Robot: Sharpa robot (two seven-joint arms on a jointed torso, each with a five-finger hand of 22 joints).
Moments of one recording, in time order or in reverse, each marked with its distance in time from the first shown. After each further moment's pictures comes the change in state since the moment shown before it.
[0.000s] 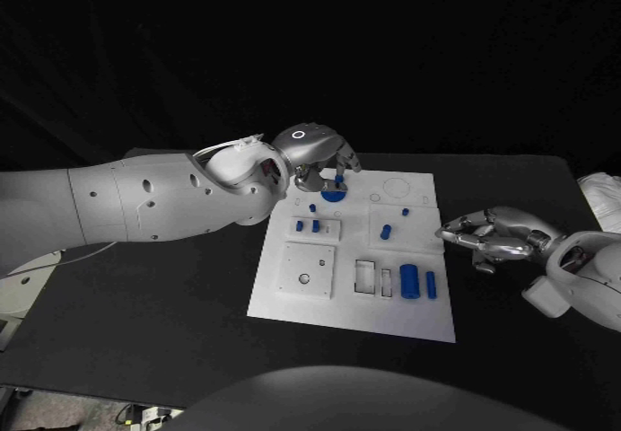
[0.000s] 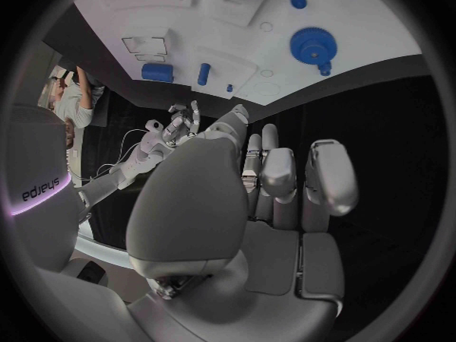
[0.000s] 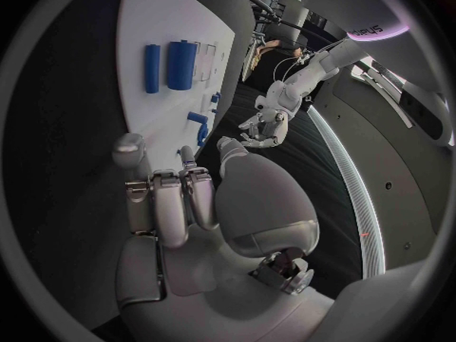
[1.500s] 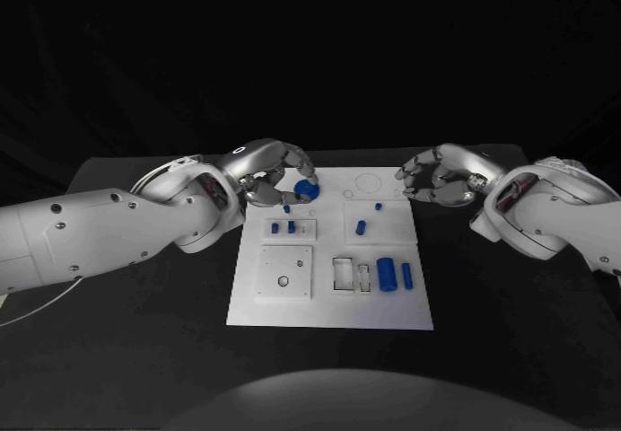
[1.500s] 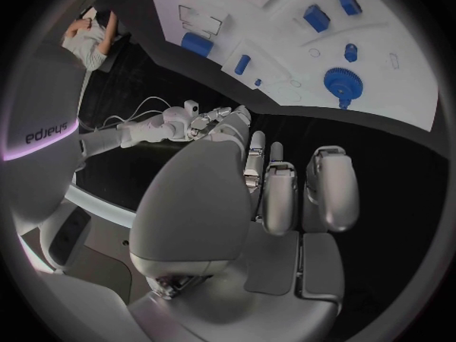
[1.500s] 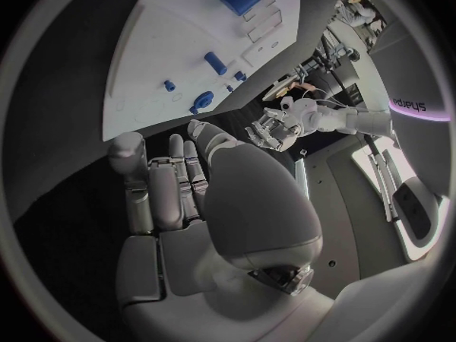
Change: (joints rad) left arm -0.019 -0.127 -0.010 0.114 0.372 0.010 0.136; left_hand 0.005 0.013 -0.079 0.006 0.063 0.046 0.031 0.005 -0.038 -0.352 0.043 -0.248 -0.050 0.054 0.025 0.225 0.307 -0.016 0.015 0.027 0.098 0.000; right arm 0.100 0.126 0.004 -0.061 -0.497 -0.257 -0.023; right_hand 0.221 -0.175 0.308 -0.203 -0.115 0.076 -0.043 0.026 -0.022 -0.687 0.047 -1.067 -0.727 -0.064 0.014 -0.151 -0.001 -0.007 0.090 0.008 0.014 0.001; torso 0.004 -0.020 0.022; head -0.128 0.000
